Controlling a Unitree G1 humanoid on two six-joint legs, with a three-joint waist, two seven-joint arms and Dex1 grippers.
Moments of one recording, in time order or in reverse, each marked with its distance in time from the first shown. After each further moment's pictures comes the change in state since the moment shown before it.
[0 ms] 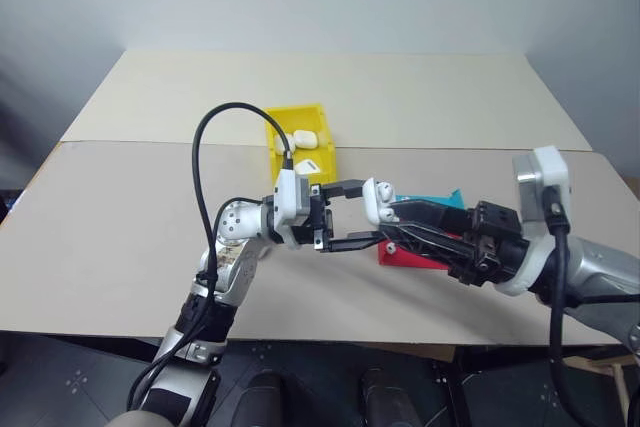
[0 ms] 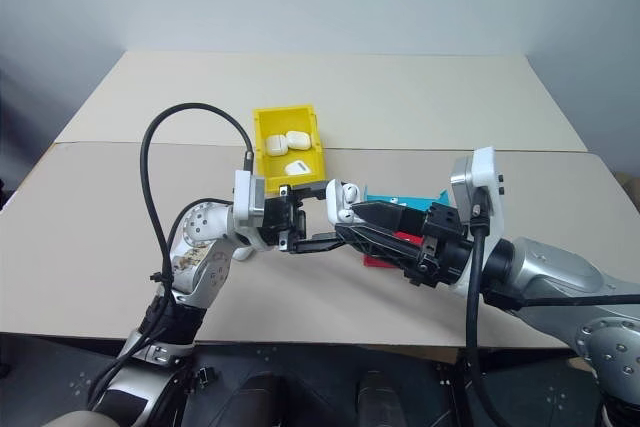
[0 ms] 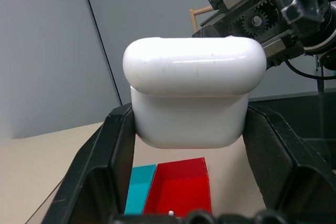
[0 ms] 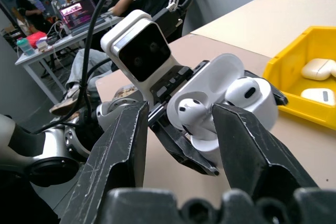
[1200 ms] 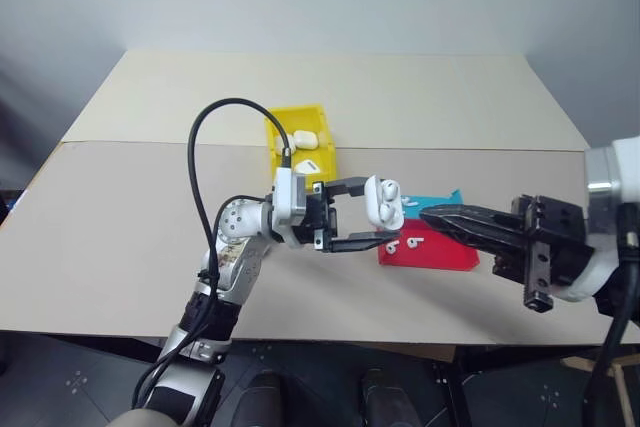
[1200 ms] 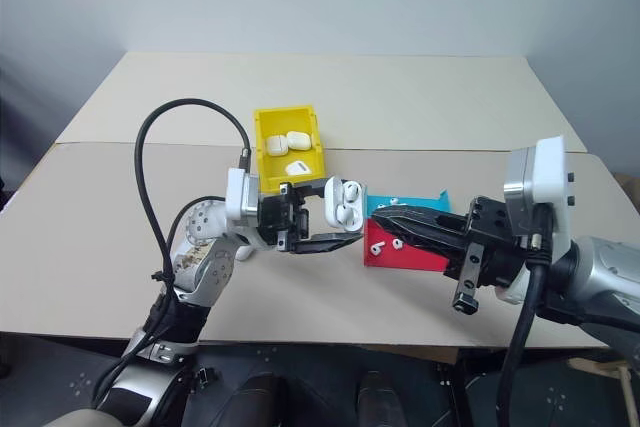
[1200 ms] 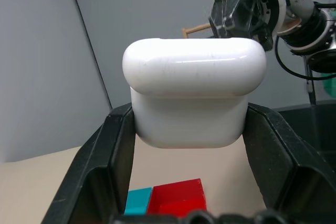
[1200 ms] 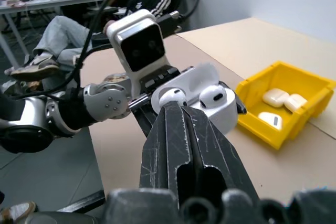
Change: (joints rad) left arm -0.010 -0.008 0.003 0.000 -0.085 -0.019 -0.072; right arm 0.054 -0.114 -0.243 -0.074 -0.090 -0.025 0.205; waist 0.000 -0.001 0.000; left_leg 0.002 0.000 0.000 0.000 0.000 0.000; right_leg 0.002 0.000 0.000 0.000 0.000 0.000
